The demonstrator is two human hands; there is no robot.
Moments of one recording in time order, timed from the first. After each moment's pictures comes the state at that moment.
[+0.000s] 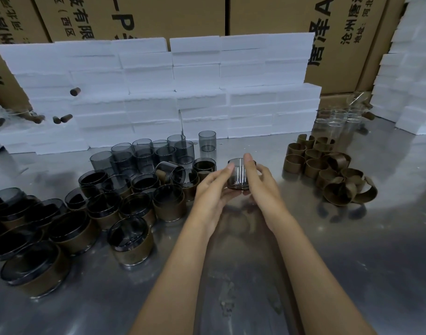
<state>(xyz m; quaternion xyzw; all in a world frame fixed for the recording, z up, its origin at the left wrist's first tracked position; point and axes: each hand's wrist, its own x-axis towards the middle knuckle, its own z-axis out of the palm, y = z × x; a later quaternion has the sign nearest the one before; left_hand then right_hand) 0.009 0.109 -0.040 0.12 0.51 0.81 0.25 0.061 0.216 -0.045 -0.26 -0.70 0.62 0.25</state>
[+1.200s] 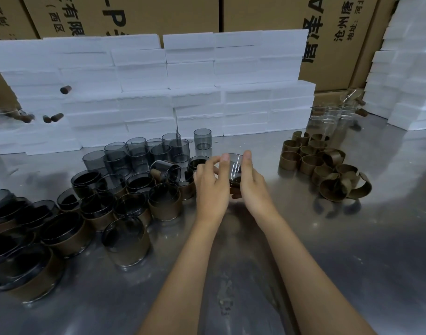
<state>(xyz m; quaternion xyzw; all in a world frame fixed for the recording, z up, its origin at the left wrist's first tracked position) 0.015 0.121 -0.038 0.22 0.73 0.65 -0.03 0.058 0.198 -0.040 -0.22 -0.73 0.60 0.26</state>
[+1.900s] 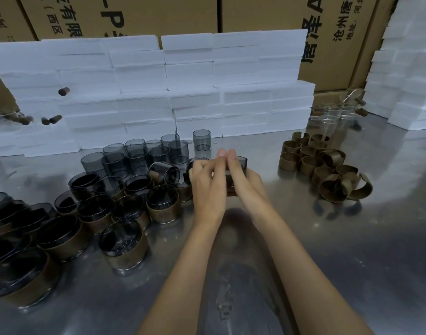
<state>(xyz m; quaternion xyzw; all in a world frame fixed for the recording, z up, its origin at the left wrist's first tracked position) 0.028 0.115 -0.022 0.21 0.69 0.69 -0.06 0.066 0.189 -0.028 -0.13 -0.70 0.65 0.26</state>
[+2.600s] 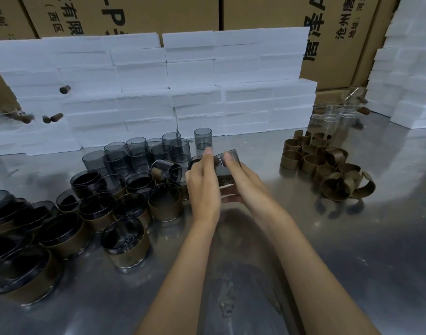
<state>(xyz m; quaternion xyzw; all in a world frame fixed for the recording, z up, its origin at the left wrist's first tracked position) 0.018 0.112 -0.026 0.15 0.64 0.75 -0.03 0.063 0.196 -0.034 -0.12 -0.68 0.70 0.17</state>
